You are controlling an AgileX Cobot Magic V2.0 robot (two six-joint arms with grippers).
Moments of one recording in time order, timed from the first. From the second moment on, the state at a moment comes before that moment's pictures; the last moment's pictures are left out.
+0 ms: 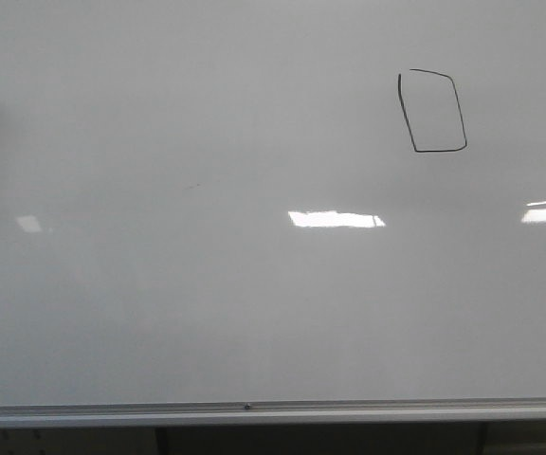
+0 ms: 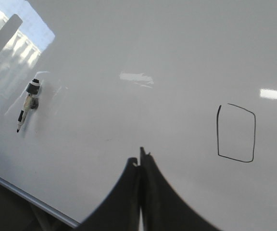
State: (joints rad) left arm 0.06 0.19 -0.47 -0.38 0.51 0.36; right arm 0.34 0.54 -0.46 0.97 0.20 -0.85
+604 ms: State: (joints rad) left arm 0.06 0.16 -0.41 -0.33 0.43 0.31; right arm 0.34 0.54 -0.46 0.97 0.20 -0.85
